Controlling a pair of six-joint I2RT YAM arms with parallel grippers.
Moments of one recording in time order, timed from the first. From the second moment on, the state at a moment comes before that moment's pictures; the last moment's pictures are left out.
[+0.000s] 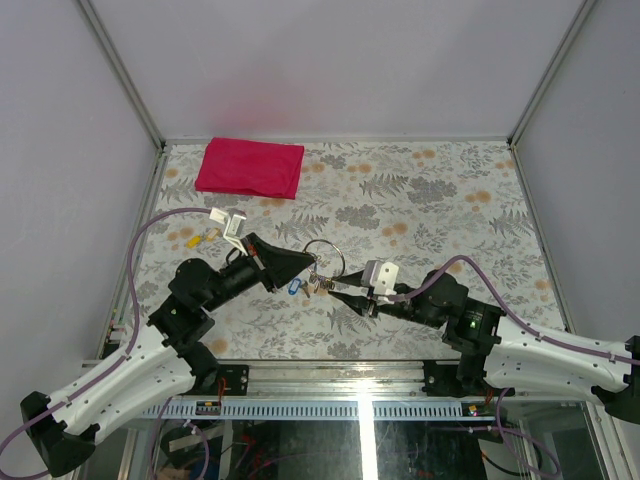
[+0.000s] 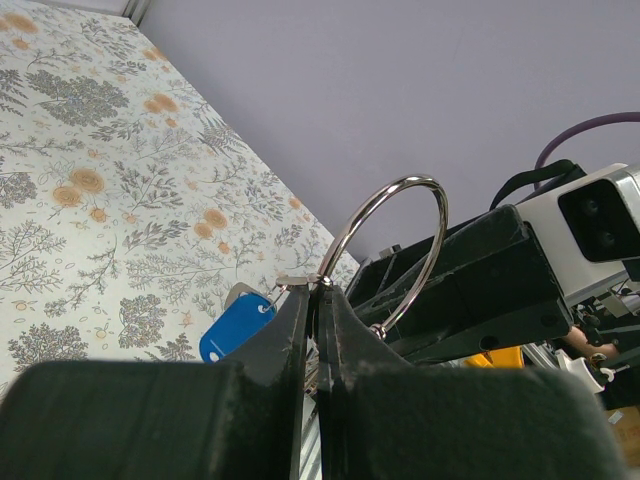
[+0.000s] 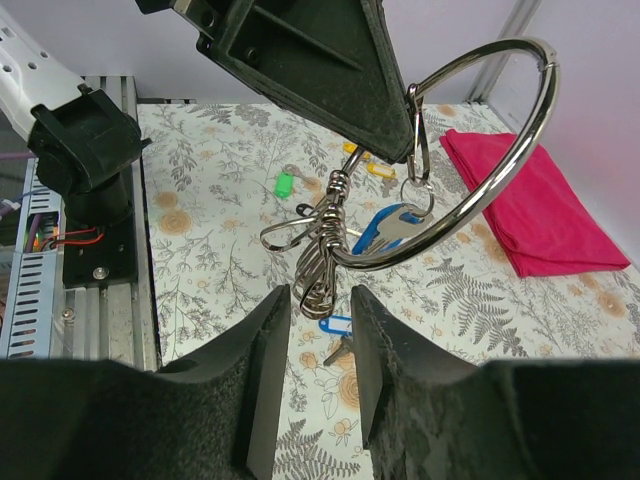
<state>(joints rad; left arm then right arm) -0.77 0.62 0.54 0.24 0.24 -0.76 1.18 0.79 0.60 0.18 -0.07 -0.21</state>
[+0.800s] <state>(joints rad) -0.77 0.62 0.54 0.24 0.24 -0.76 1.18 0.77 0.60 0.17 -0.07 -0.20</state>
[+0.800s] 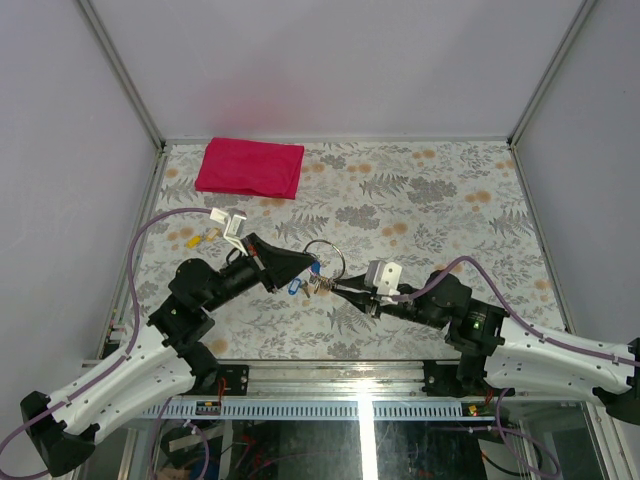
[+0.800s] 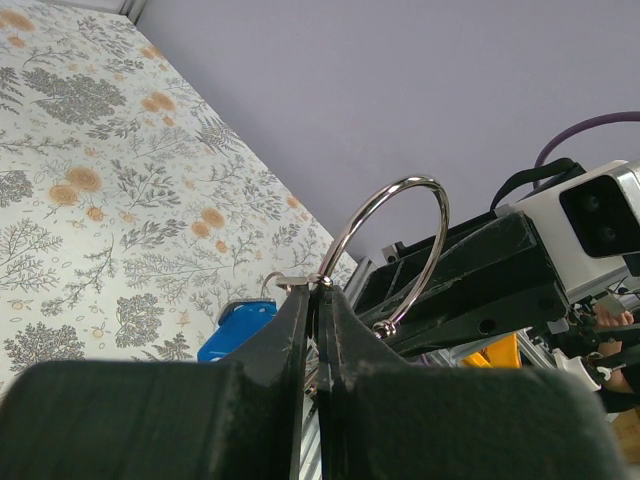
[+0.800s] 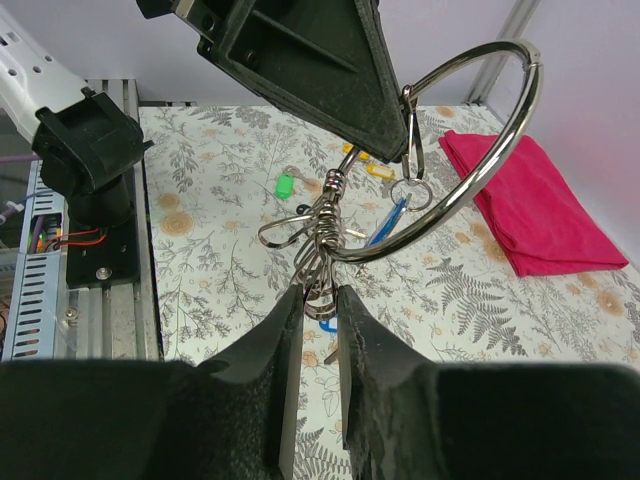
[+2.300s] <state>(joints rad) -0.77 0.63 0.54 0.24 0.24 -0.76 1.18 0.75 0.60 0.14 -0.07 -0.20</state>
